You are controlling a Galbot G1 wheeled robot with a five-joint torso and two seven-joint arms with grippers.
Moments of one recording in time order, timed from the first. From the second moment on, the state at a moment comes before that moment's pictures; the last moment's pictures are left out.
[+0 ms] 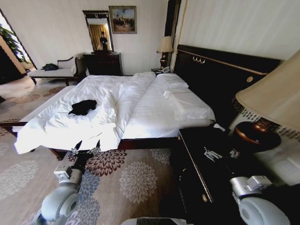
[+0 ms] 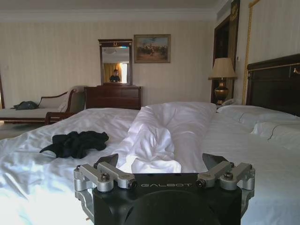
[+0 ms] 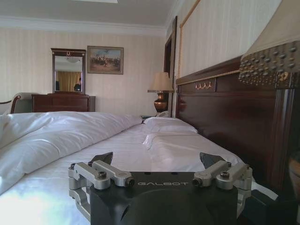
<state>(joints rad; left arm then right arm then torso) 1.67 -1.04 -0.68 -2.29 -0.54 0.14 -0.28 -1.81 1.23 0.97 2.32 0.50 -0.09 -0.05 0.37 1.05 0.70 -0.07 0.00</state>
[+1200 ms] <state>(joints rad) 1.68 -1.05 -0.68 -2.28 -0.49 0.12 -0.28 -1.82 1.26 0.93 2.31 0.46 -0.10 -0.05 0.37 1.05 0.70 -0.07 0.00</state>
